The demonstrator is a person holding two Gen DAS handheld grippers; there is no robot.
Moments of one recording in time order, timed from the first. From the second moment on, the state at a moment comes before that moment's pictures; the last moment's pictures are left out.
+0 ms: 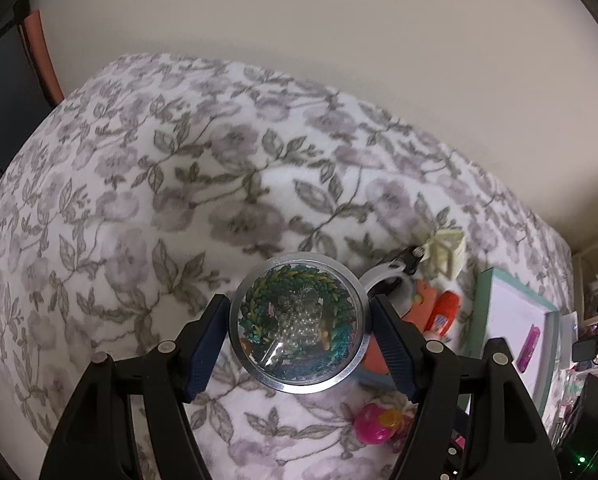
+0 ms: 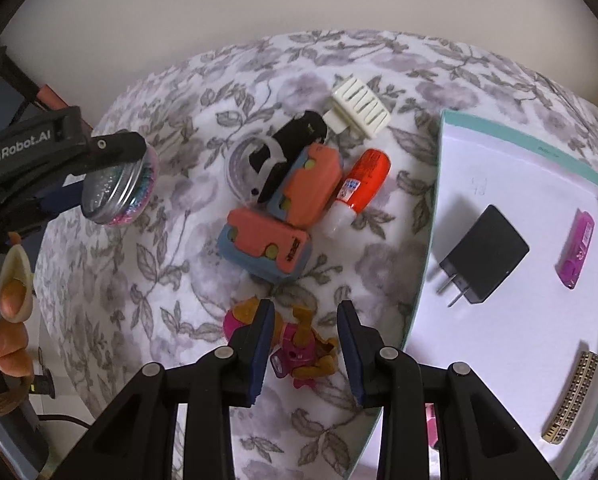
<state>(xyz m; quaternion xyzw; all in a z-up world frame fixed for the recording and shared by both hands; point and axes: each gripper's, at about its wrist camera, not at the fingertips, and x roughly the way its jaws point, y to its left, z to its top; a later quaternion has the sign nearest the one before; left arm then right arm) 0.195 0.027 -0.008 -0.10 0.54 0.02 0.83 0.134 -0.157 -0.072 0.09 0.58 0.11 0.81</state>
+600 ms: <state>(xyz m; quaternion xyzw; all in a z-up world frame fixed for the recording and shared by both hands) 0.169 0.041 -0.033 -0.09 0.59 0.04 0.80 0.132 -0.131 -0.082 0.08 0.59 0.13 0.80</state>
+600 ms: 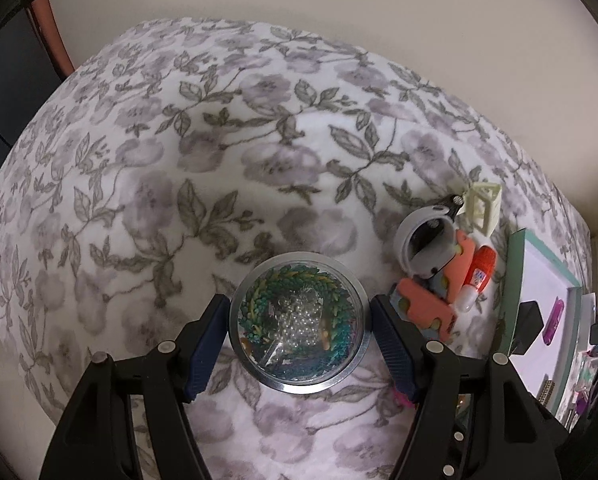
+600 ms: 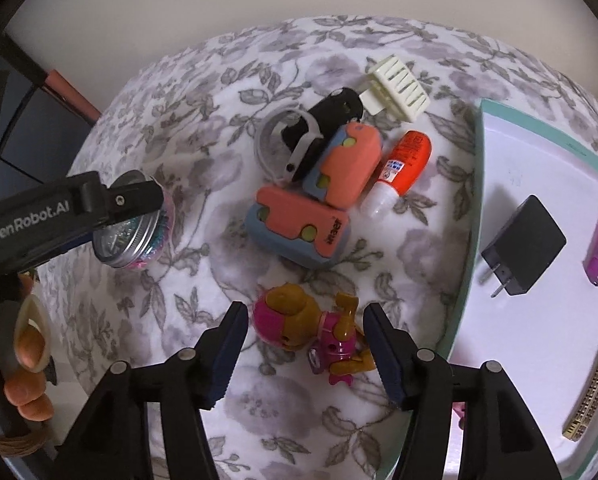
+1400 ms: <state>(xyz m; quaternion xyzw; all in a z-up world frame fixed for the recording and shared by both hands) 0.169 0.043 -0.061 -0.10 0.62 0.05 0.78 0.135 -0.095 -0.115 -0.02 0.60 0.09 0.80</state>
